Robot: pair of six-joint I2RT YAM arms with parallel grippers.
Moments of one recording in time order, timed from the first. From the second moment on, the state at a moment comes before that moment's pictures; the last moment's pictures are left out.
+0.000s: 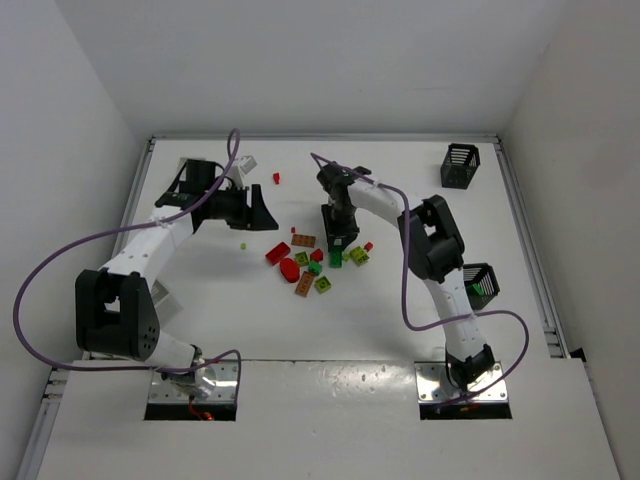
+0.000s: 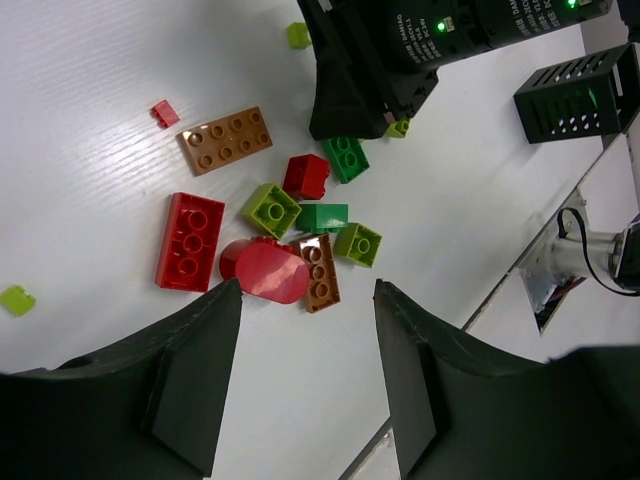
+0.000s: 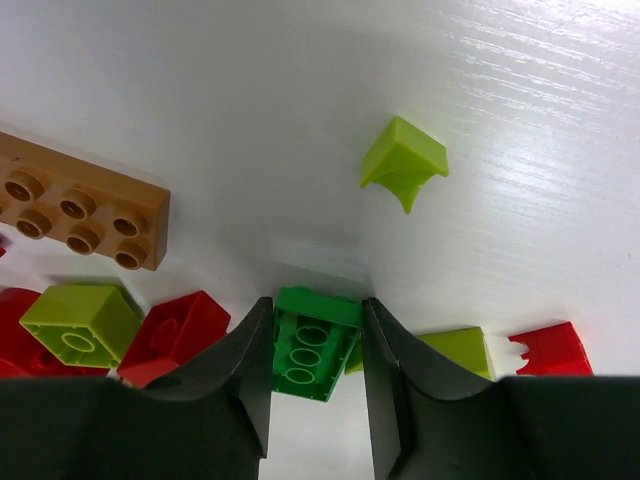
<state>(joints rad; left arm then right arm) -0.12 1.45 1.10 -0.47 0.71 -0.11 0.56 2.33 1.83 -0.91 -0.07 0.41</state>
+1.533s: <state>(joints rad) -0.67 1.71 1.11 -0.36 0.15 -0.16 0.26 1.20 1.17 -0.72 0.44 -0.01</state>
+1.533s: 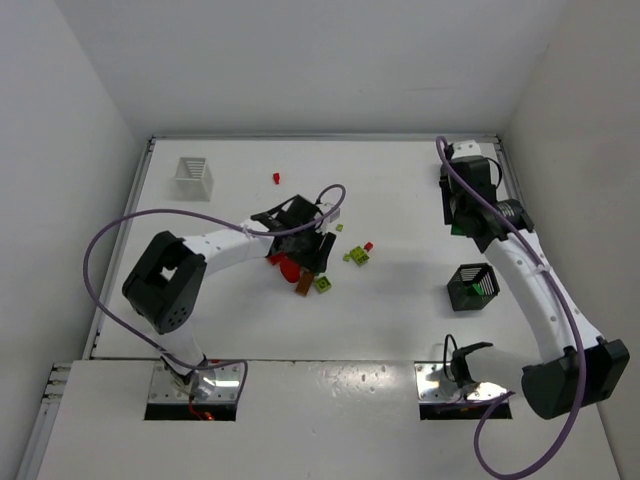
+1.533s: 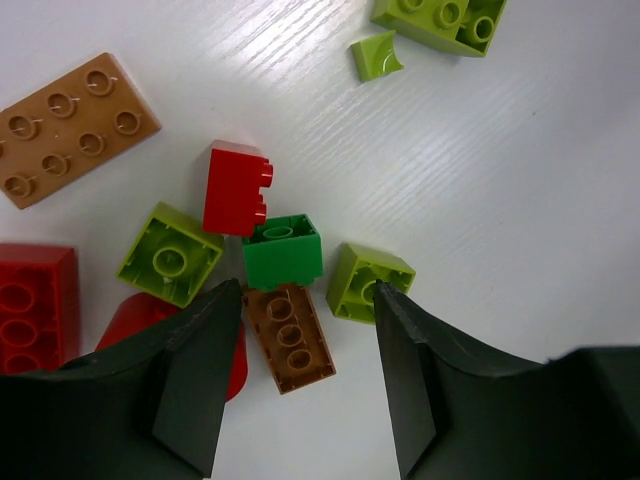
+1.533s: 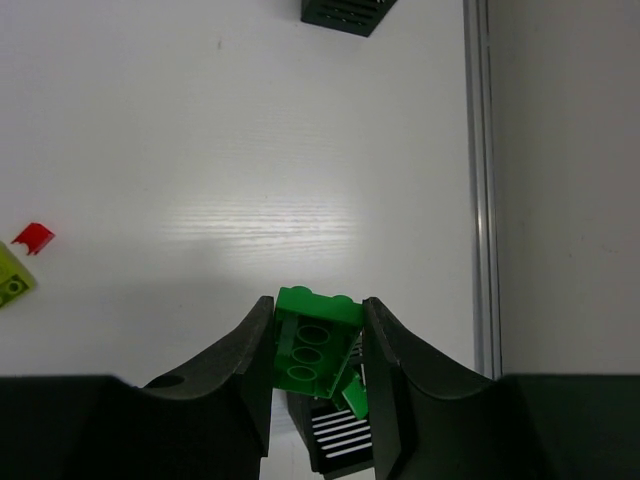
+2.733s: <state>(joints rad) -0.69 1.84 1.19 -0.37 0.23 -0.15 0.01 1.10 0.93 -0.76 0.31 -0.10</state>
